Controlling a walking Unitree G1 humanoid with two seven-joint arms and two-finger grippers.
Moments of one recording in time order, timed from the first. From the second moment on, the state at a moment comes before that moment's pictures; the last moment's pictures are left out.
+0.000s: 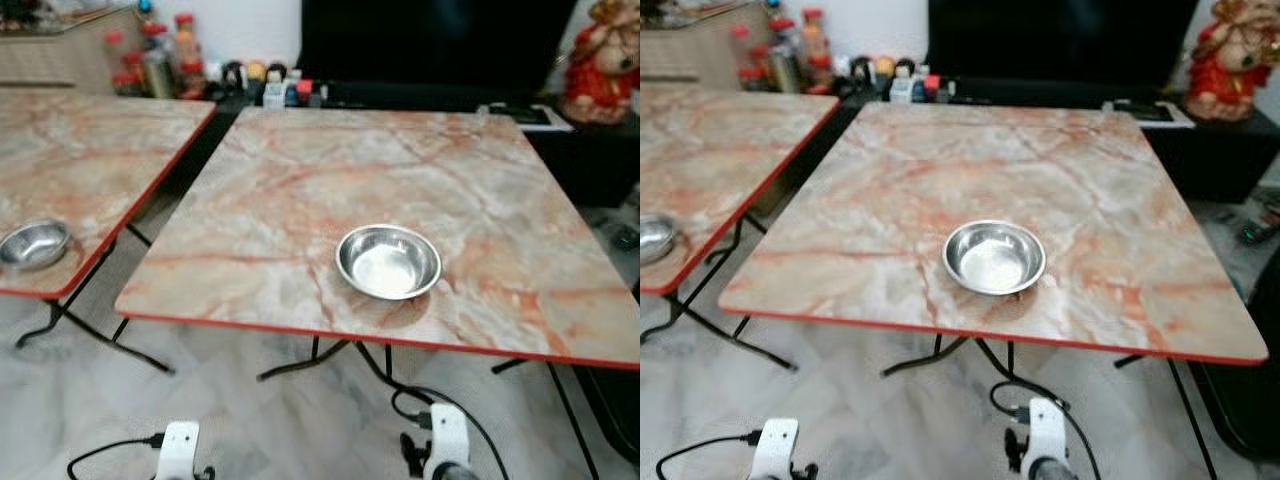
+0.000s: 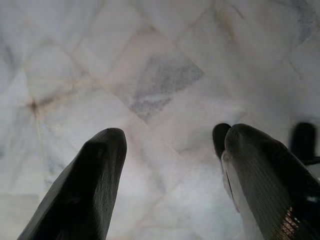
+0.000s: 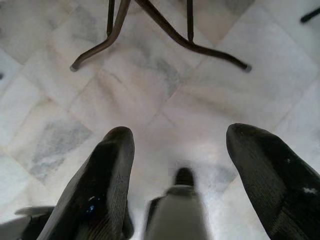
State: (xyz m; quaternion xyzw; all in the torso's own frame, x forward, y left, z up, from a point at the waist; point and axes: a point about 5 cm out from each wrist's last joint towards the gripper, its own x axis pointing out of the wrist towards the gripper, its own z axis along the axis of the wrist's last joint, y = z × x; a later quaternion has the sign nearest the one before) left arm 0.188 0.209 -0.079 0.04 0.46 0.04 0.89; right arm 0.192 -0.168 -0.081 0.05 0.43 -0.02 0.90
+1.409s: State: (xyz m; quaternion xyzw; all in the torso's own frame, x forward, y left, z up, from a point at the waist) left arm 0.190 0.210 -0.078 0.04 0.46 0.04 0.89; right arm 0.194 -0.163 -0.080 0.05 0.43 -0.01 0.90
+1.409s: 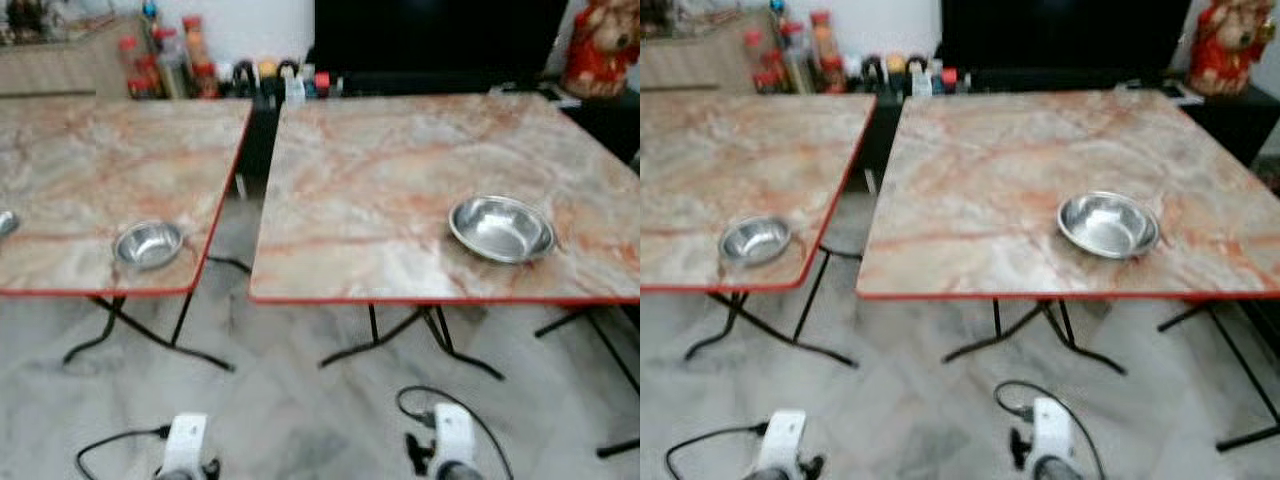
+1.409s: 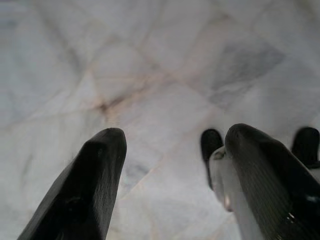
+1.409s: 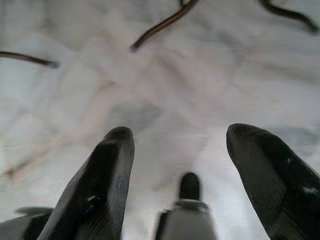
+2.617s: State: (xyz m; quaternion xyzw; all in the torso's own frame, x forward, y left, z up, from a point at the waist) left arm 0.198 0.198 -0.076 0.03 0.45 0.03 0.89; right arm 0.194 -0.176 -0.079 0.04 0.43 -0.02 0.90
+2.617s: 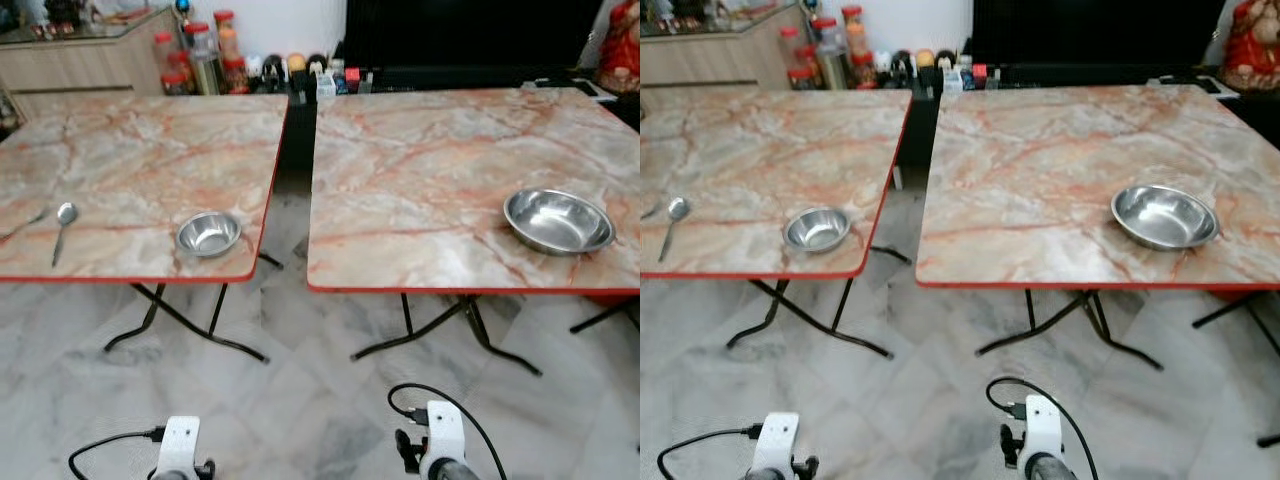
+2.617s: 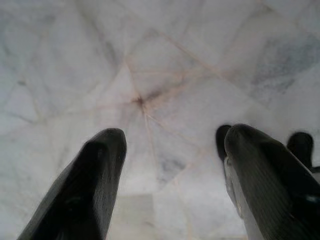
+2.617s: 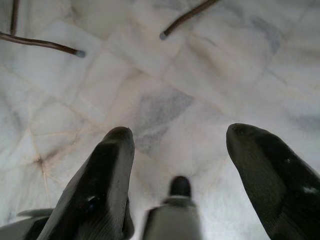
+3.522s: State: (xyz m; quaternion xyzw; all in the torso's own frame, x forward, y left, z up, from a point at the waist) left arm 0.194 0.205 -0.076 0.04 0.45 0.04 0.89; right arm 0.193 -0.168 -0.080 0.05 0.43 -0.01 0.90
